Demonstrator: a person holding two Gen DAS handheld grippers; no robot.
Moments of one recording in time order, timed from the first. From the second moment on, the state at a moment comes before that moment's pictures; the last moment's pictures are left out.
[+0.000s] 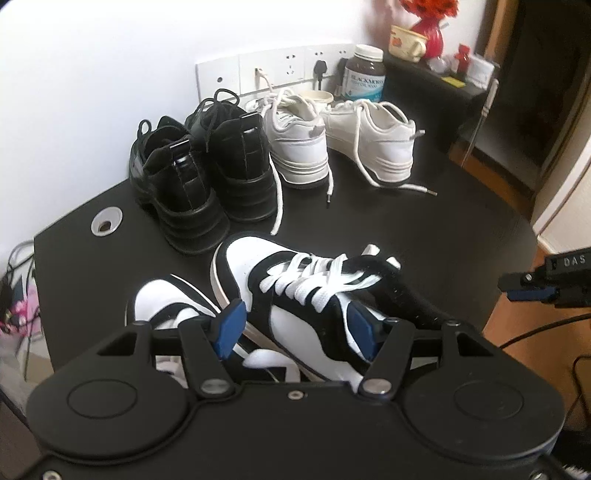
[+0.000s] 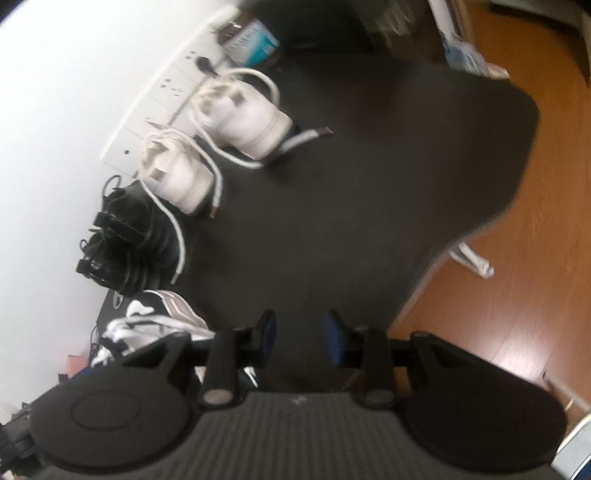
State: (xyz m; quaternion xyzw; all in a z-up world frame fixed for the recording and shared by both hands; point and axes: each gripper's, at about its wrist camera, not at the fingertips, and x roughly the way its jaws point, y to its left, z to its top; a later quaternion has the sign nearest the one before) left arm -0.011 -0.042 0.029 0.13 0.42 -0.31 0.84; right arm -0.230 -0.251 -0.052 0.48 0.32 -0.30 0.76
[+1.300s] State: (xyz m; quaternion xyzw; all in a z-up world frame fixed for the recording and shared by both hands) left arm -0.046 -0.119 0.049 0.09 0.41 -0.07 0.90; right arm -0.070 -0.308 -0.136 0.65 0.26 0.14 0.70
